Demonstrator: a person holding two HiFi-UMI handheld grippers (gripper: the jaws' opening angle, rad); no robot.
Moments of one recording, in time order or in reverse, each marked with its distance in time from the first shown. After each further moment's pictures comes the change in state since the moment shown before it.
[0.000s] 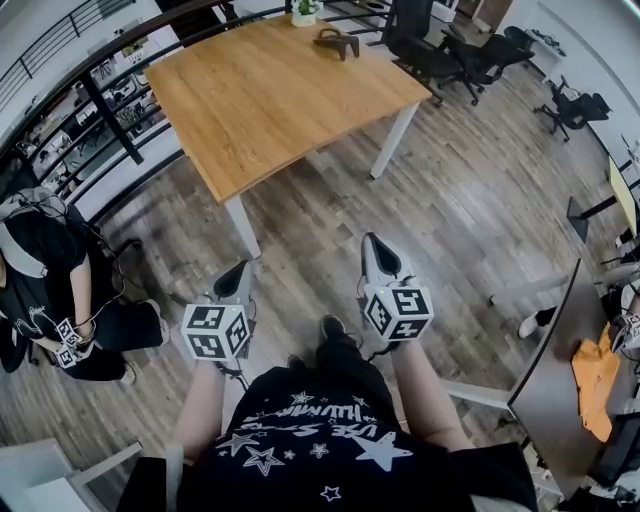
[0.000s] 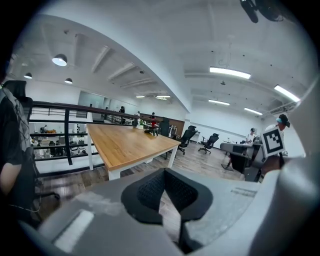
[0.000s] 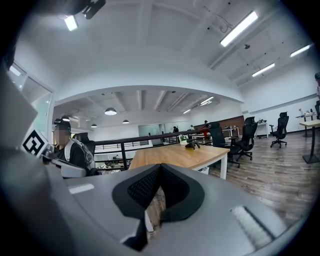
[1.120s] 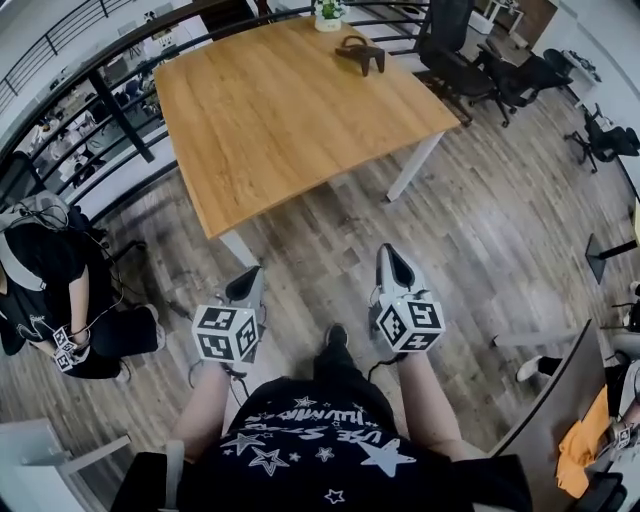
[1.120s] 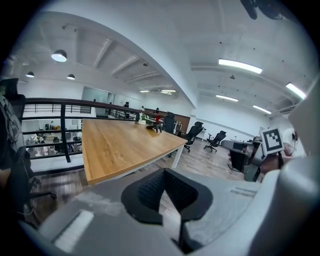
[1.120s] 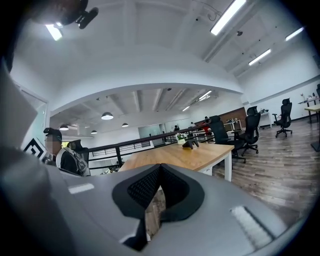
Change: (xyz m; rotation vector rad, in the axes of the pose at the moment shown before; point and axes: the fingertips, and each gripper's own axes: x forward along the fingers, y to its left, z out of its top) left arm 0.134 -0.003 0.038 -0.033 0.058 0.057; right arm 0.111 -0.111 0.020 0.089 -0.003 0.049
